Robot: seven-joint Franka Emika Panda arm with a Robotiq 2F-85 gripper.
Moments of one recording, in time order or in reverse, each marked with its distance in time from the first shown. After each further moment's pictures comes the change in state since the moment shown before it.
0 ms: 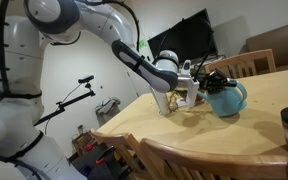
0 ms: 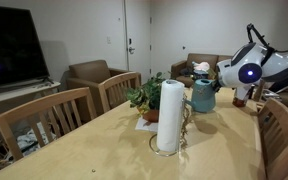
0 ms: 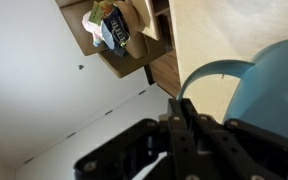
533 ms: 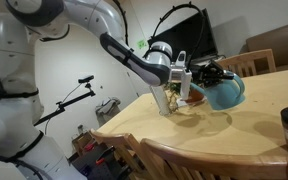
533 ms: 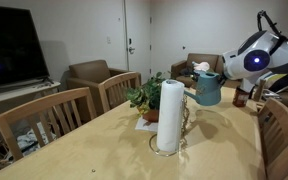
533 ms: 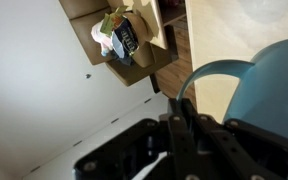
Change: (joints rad) arm 0.007 -0.124 -0.018 -0.084 0.093 0.010 -0.082
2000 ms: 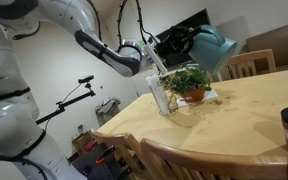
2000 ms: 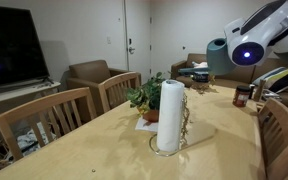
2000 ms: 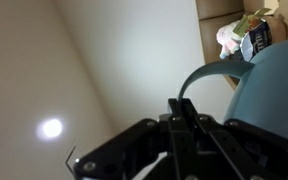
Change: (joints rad) arm 0.183 -0.274 0.058 -0.218 0.104 -0.687 -0.195
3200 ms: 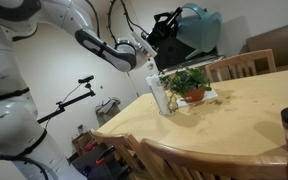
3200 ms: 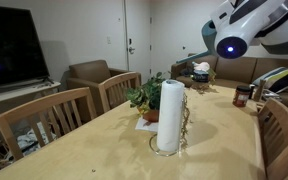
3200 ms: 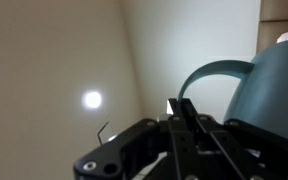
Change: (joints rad) arm 0.086 -0.011 0.043 0.059 -0.040 -0.250 -0.237
